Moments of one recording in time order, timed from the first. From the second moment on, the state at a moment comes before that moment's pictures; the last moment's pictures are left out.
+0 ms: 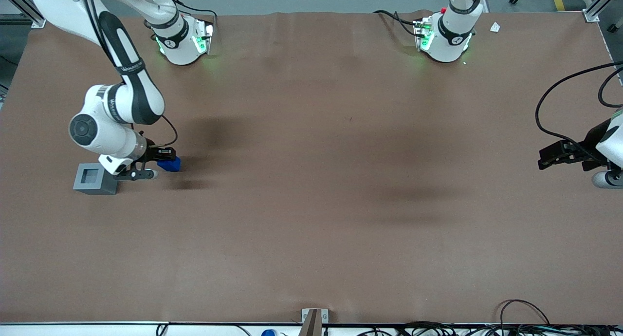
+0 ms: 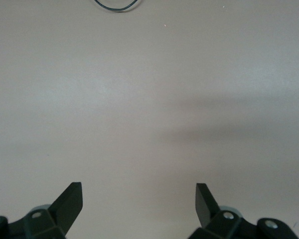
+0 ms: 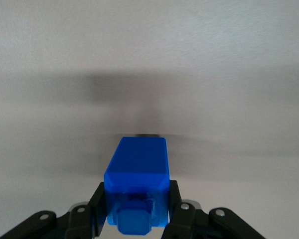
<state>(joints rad) 0.13 0.26 -0.12 -2.21 0.12 2.28 -0.08</state>
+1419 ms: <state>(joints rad) 0.13 0.27 -0.48 -1.88 0.11 2.04 -0.41</state>
